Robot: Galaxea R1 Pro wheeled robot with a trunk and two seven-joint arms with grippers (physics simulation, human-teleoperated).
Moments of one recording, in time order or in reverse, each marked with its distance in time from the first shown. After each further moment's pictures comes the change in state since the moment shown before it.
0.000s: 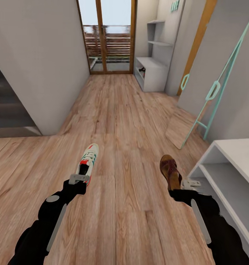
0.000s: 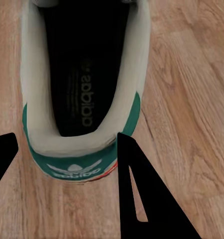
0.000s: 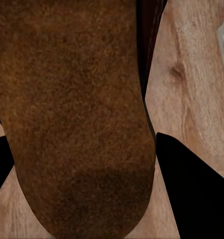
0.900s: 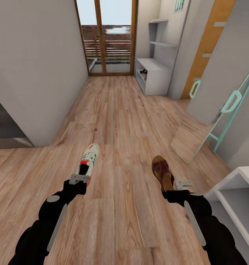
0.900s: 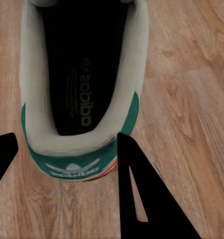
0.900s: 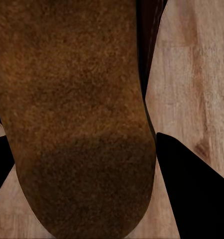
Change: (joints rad) left arm 0.000 0.001 -0.006 0.001 -0.001 0.000 0.003; right arm 0.000 0.002 0.098 0.001 0.005 -0.001 0.001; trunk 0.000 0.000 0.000
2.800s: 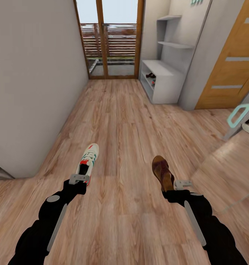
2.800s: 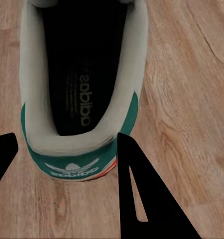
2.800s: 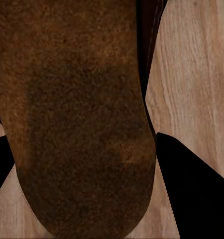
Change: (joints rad) left arm -0.001 0.000 0.000 0.000 0.000 0.000 0.003; right arm 0.000 -0.001 -0.002 -0.002 0.001 0.001 0.001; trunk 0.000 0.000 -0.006
